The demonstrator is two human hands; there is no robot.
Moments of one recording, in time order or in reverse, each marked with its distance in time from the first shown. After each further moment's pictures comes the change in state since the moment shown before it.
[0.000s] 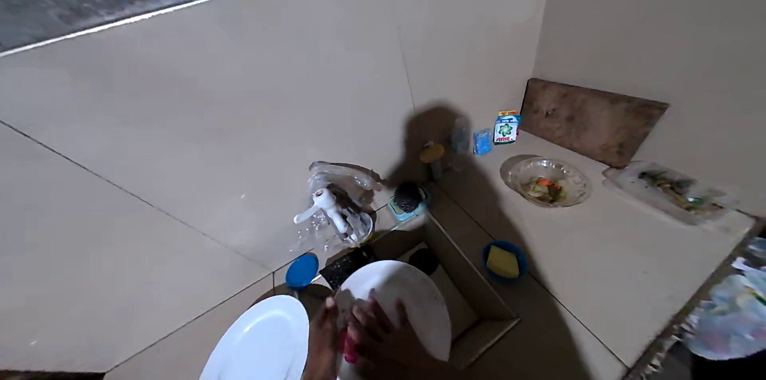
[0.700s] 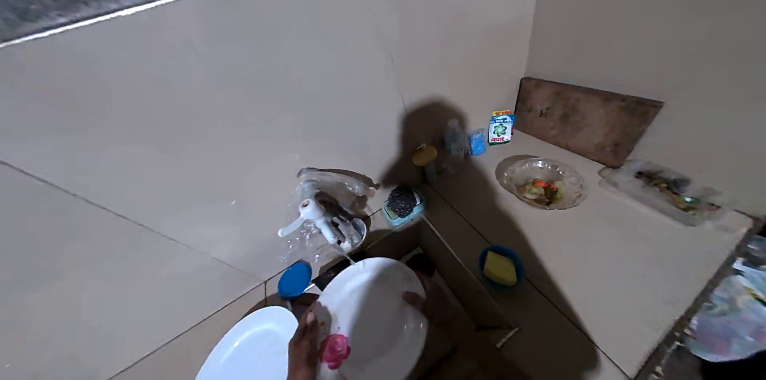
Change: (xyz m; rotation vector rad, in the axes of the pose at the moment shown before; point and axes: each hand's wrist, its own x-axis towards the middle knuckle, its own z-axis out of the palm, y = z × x) left_hand 0.025 -0.036 -0.025 0.032 0.035 -0.031; right_hand 0.021 0.079 -0.078 0.762 0.031 0.825
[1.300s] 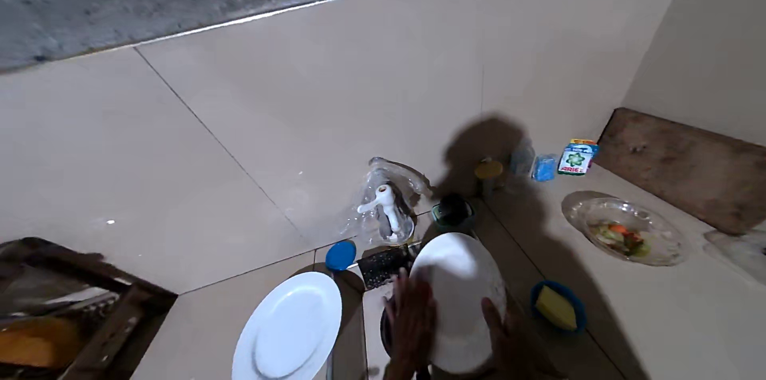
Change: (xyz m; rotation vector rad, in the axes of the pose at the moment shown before) left_hand -0.014 -0.036 0.121 0.820 -0.014 0.429; right_hand -0.074 -0.040 0.000 -0.063 0.457 -0.131
